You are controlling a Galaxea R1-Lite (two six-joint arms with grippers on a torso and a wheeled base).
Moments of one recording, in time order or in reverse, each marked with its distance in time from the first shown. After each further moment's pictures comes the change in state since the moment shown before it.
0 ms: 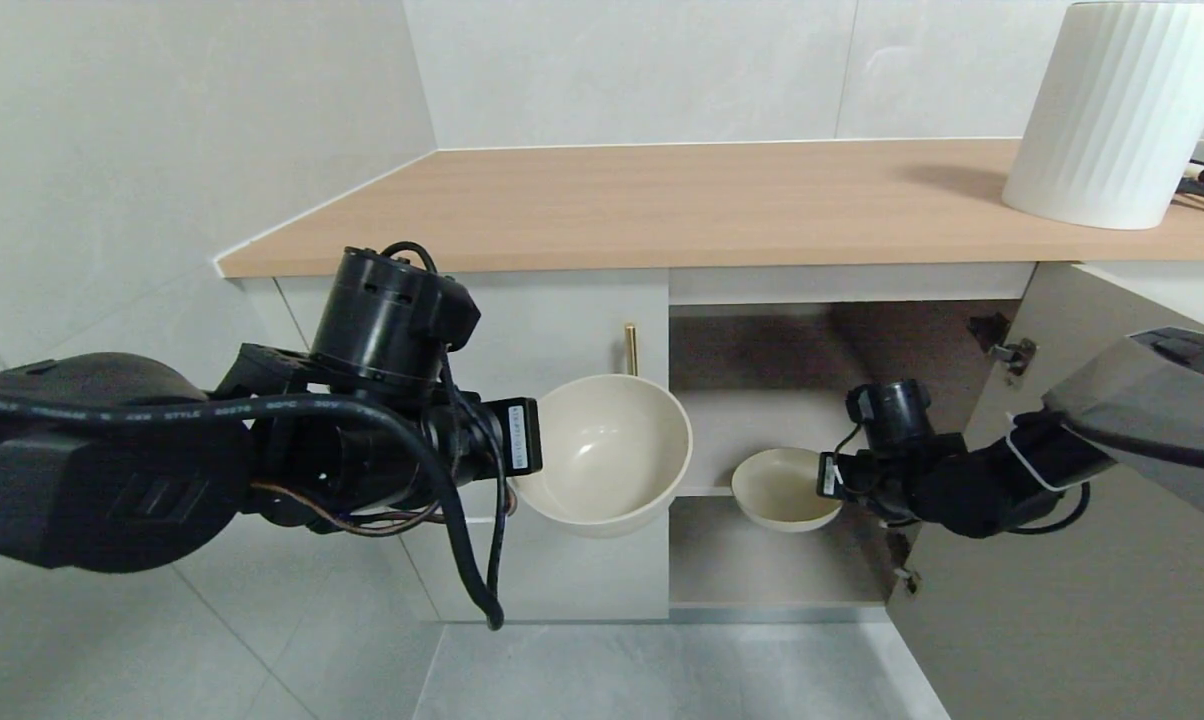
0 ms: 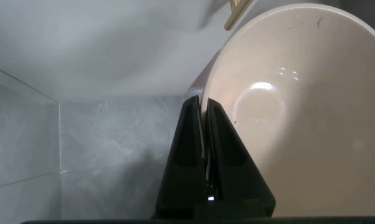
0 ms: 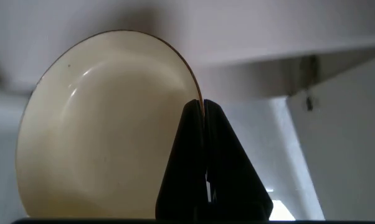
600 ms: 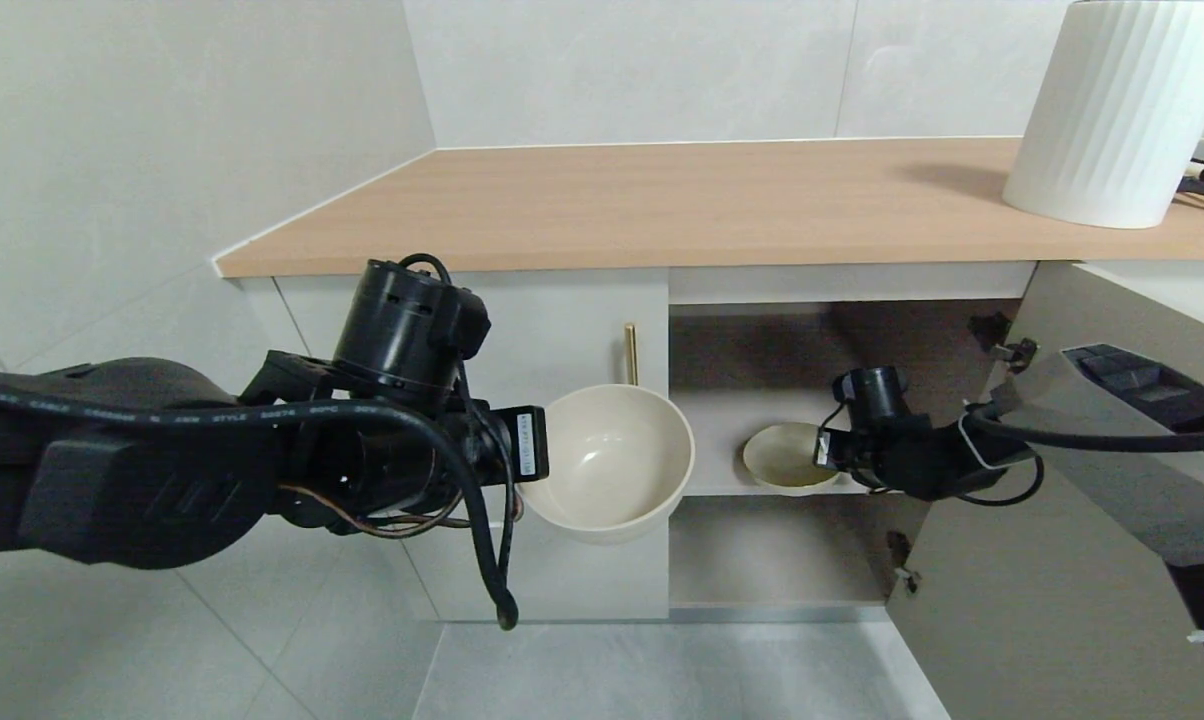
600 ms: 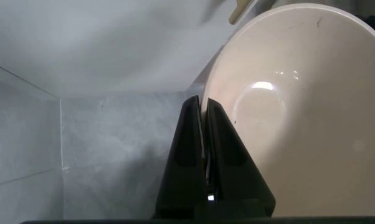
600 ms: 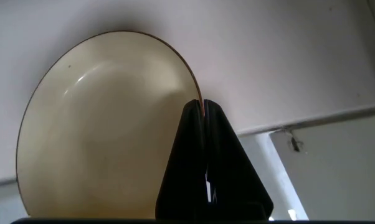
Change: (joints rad) left arm 0.000 0.027 -0.003 -0.001 0.000 0.000; right arm -0.058 0.194 -0.319 0.082 -0.087 -0.009
